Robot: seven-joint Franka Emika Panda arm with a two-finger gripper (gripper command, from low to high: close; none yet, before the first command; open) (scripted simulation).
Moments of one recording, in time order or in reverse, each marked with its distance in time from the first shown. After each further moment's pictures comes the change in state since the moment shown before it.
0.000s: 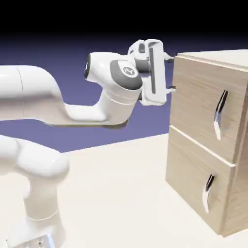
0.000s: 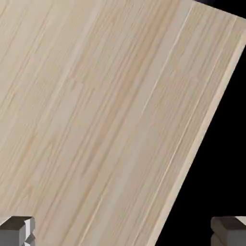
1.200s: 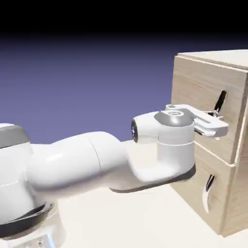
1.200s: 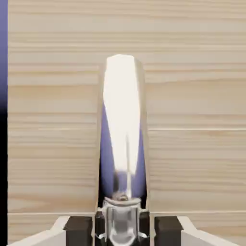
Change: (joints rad) arm 0.363 -0.182 -0.427 0.129 -0.977 -0.202 -0.437
